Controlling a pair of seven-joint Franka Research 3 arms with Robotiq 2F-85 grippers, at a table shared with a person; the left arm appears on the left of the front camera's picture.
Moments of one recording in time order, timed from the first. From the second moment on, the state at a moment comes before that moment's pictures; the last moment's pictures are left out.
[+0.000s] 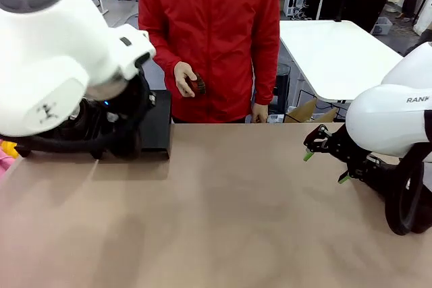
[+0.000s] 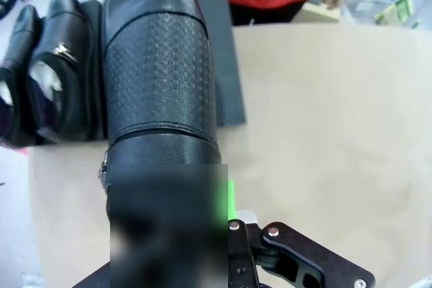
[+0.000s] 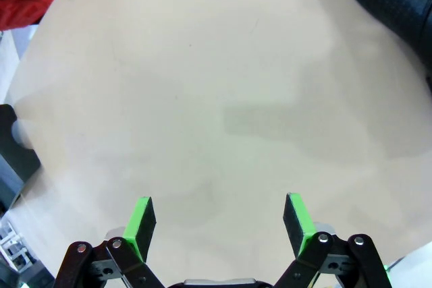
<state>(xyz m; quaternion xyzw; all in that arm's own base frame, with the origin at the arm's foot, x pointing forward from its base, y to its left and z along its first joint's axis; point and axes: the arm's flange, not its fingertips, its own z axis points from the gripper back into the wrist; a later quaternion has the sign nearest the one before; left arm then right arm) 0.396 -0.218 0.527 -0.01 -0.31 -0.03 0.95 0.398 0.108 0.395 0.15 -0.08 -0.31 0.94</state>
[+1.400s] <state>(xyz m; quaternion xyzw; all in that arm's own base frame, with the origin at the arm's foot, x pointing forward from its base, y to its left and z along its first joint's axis) 0.564 -0.153 0.447 0.07 -0.28 -0.05 0.96 0.398 0.108 0.395 0.15 -0.08 -0.31 0.94</state>
